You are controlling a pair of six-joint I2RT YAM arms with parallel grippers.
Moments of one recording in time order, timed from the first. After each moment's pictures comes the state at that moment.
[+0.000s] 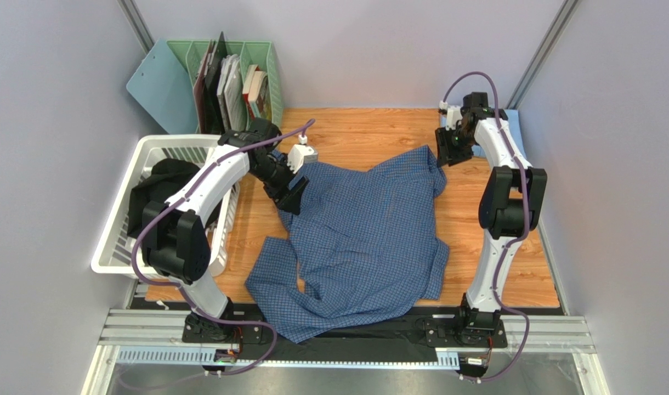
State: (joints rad) left arm -0.32 1.68 1.46 -1.08 0.56 0.58; right arm -0.05 2.09 1.87 -0.93 -0.25 -0.23
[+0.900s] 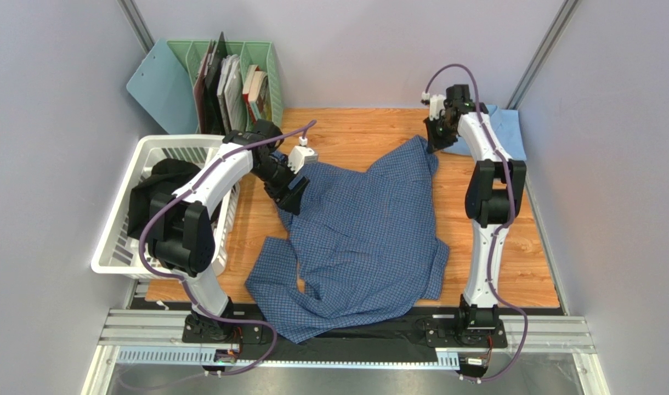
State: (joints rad) left arm -0.31 1.74 1.47 -1.07 0.54 0.57; right arm 0.00 2.32 2.10 -0.88 -0.21 -0.30
